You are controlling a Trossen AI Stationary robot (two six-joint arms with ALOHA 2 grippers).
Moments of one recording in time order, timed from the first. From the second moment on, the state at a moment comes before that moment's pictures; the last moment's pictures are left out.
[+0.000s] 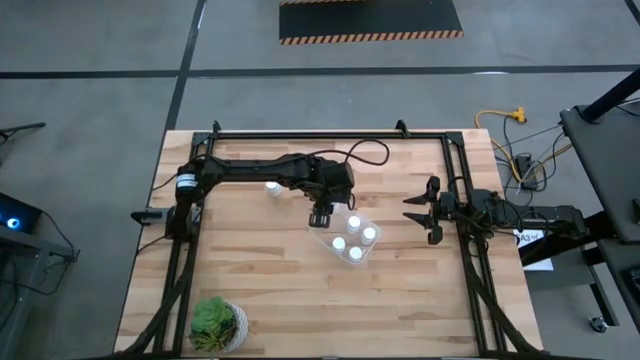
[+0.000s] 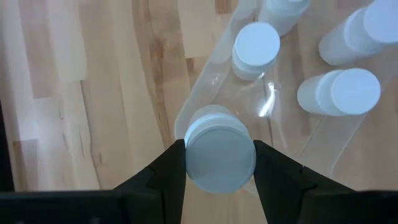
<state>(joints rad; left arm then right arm) 0.10 1.98 1.86 -1.03 -0.06 0.27 -0.04 0.05 0.01 0.01 0.05 0.05</state>
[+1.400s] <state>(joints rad) 0.10 1.98 1.61 -0.76 -0.06 0.24 -0.04 0.05 0.01 0.01 0.05 0.05</state>
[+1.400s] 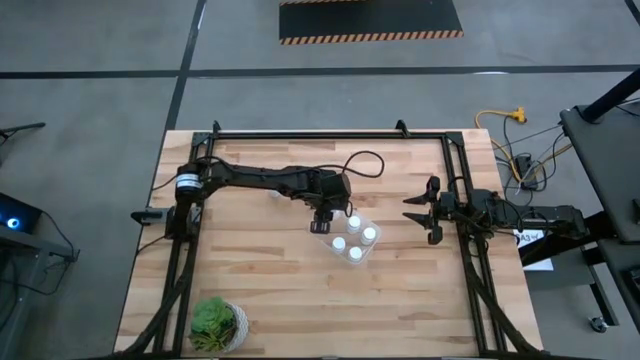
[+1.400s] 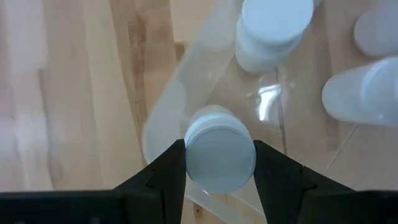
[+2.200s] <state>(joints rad) 0.10 1.98 1.60 -0.73 -0.06 0.24 -0.04 0.05 0.01 0.01 0.05 0.05</state>
